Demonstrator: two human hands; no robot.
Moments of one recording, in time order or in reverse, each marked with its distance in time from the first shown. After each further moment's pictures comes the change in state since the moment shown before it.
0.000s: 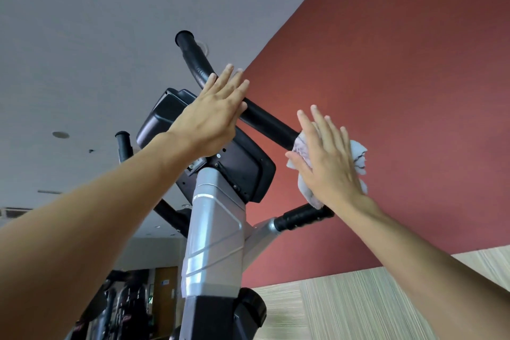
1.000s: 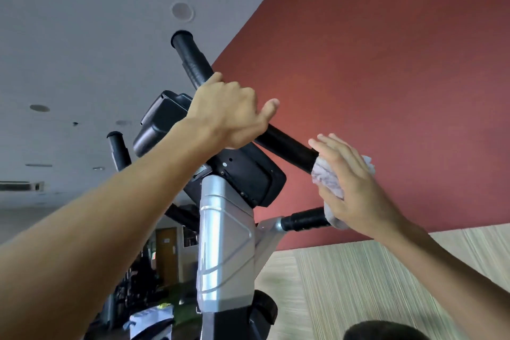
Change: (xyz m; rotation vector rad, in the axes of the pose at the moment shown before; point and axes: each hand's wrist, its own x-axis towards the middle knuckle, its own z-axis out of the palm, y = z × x) left_hand 0.061 0.000 -0.033 0.247 -0.231 -0.129; right_hand -0.002 0.003 -0.045 0.317 -0.215 -0.074
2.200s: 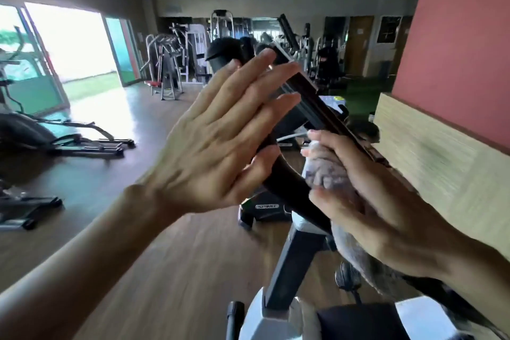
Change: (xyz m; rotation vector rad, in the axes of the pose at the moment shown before) left_hand 0.053 -0.065 -0.059 -0.020 -0.605 -0.069; right_hand 0.192 -0.002 0.025 1.293 -0.967 0.149
